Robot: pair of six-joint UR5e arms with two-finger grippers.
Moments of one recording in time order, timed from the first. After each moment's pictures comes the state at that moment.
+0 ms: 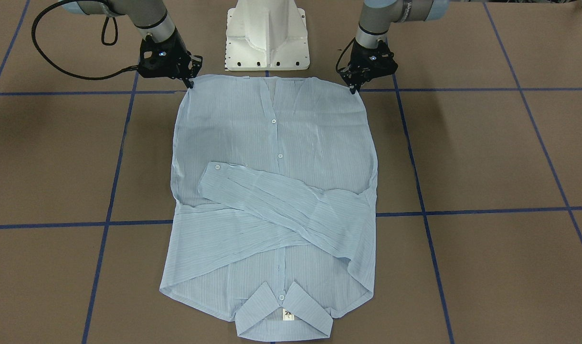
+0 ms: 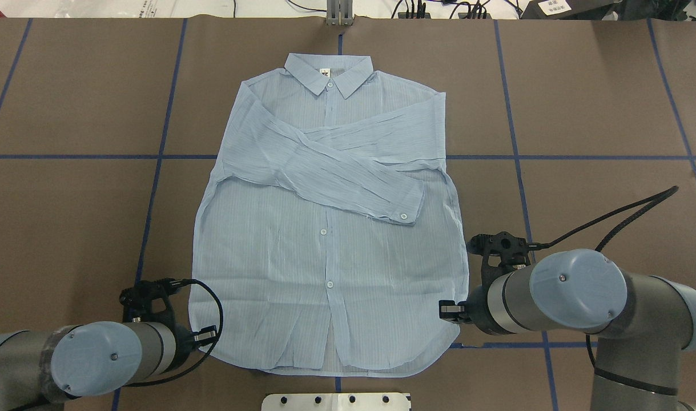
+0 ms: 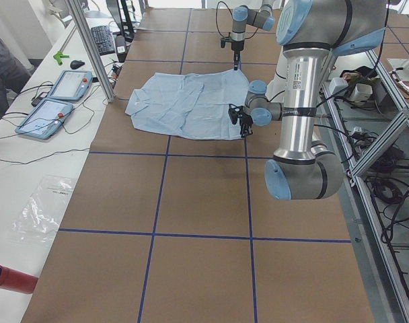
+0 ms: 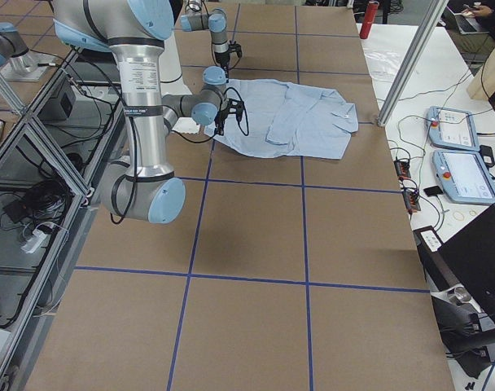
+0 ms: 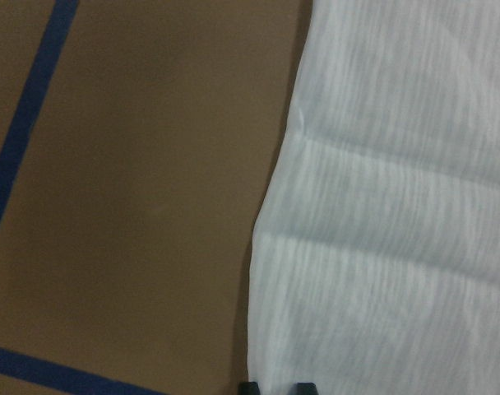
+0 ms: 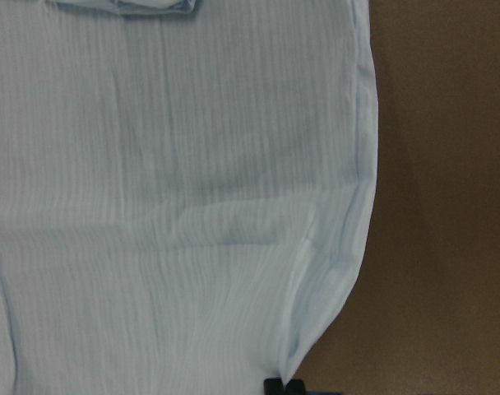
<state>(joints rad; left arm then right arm) -0.15 -1.65 -2.06 -1.82 -1.57 -1.74 0.31 -1.44 2.14 -1.38 1.82 1.44</state>
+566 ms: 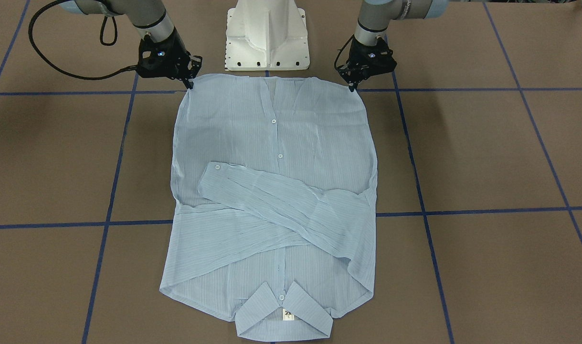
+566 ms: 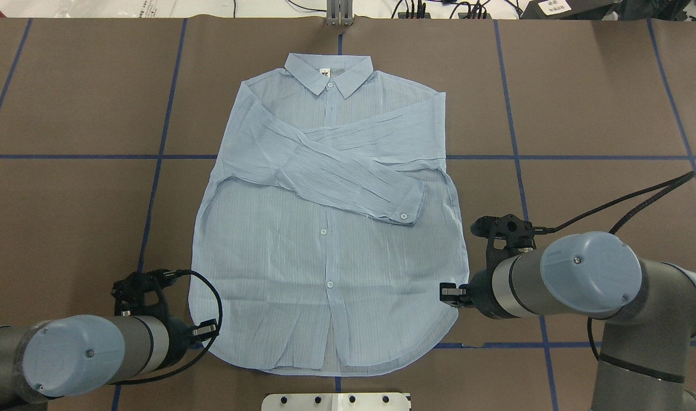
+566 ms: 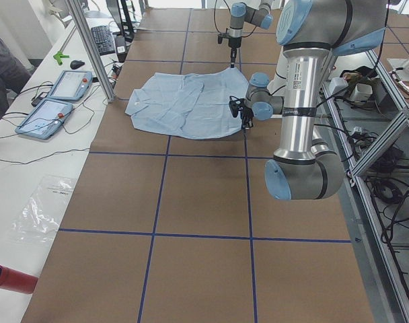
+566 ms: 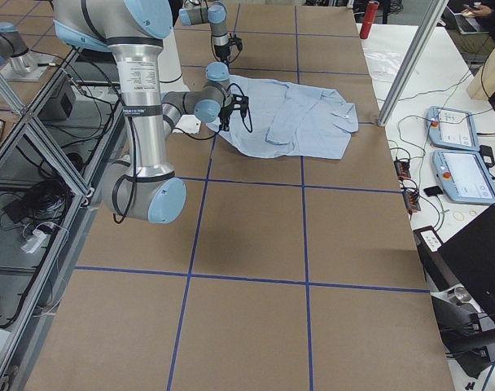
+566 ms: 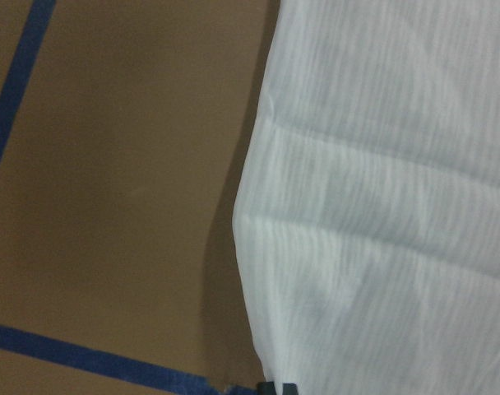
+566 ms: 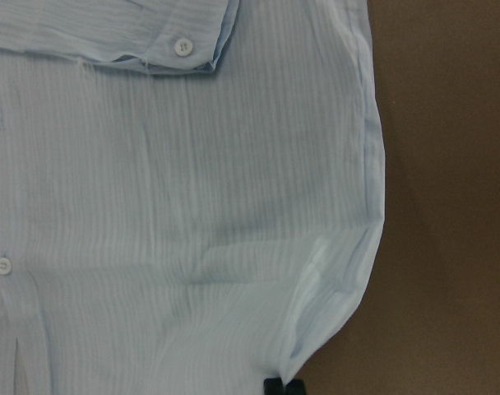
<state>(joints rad) -0.19 -1.65 -2.16 -1.79 -1.59 -1.73 0.37 -1.42 2.17 -1.38 1.83 1.44</state>
